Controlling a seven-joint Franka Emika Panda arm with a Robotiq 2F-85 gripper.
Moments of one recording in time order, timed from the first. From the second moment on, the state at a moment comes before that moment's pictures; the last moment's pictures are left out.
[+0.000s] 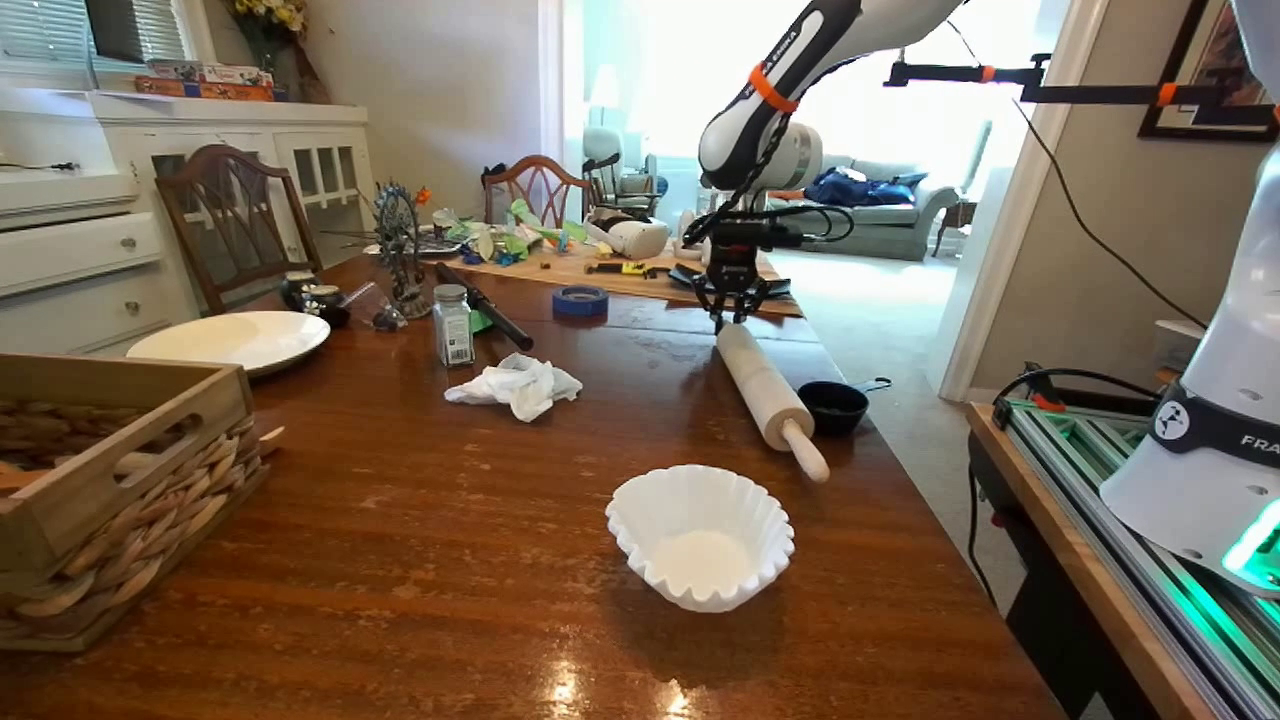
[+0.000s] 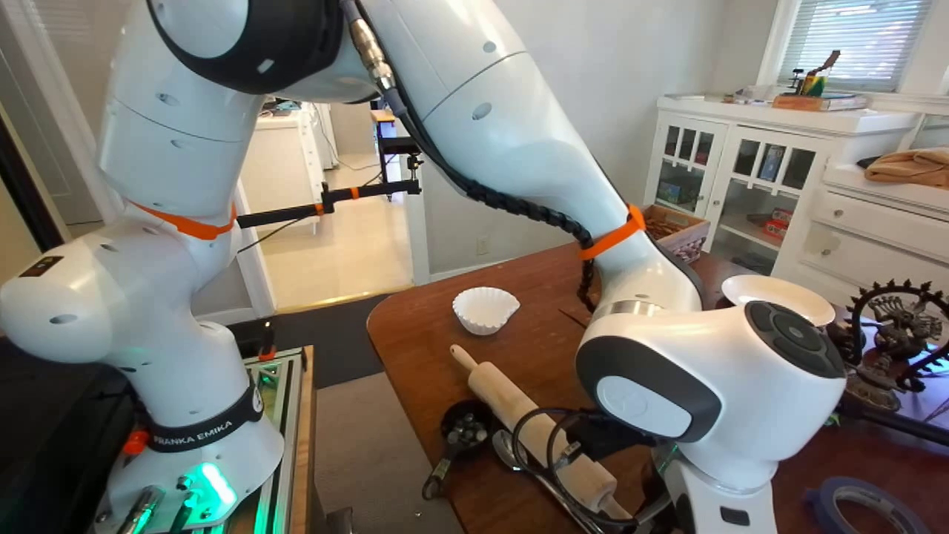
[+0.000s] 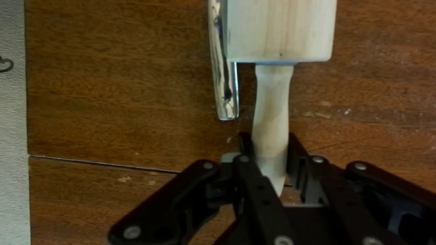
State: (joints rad) arm -0.32 0.54 -0.27 -1.97 0.32 2.35 0.45
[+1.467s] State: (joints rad) arm -0.26 0.78 -0.24 -1.48 0.35 2.26 0.92
